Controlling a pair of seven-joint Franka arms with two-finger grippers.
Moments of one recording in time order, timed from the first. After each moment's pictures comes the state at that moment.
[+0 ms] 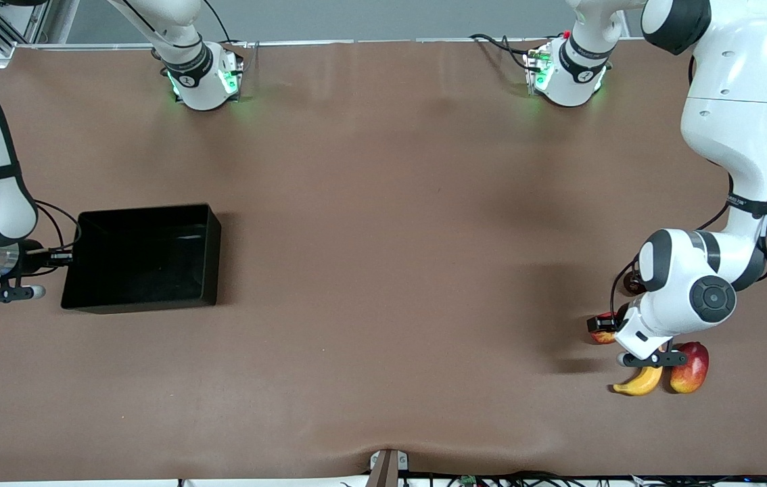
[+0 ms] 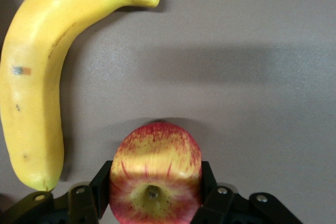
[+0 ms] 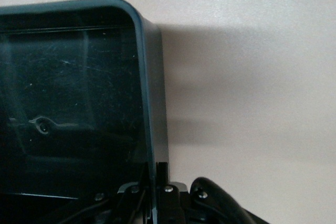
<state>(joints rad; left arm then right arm) 0.07 0.77 -0.13 -1.51 0.13 2.26 -0.13 -0.44 0.53 0.07 -1.78 0.00 2.05 -0.46</state>
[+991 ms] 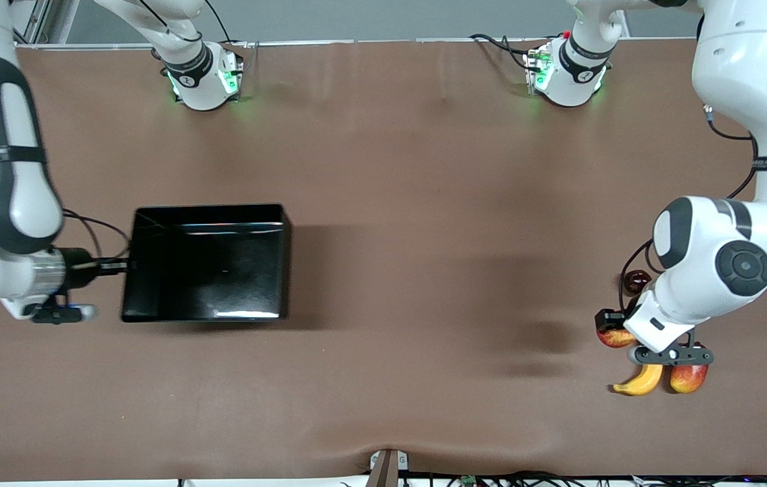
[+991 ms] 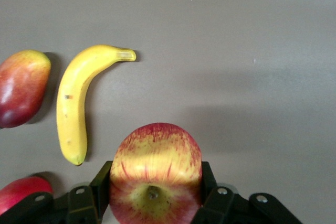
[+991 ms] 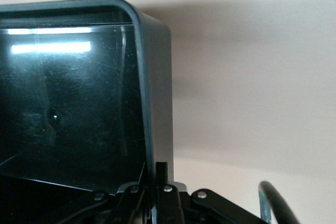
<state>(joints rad) 0.02 0.57 -0.15 -1.49 0.13 2.13 -0.13 -0.14 0.50 0.12 -1.53 0.23 1.69 -0.09</state>
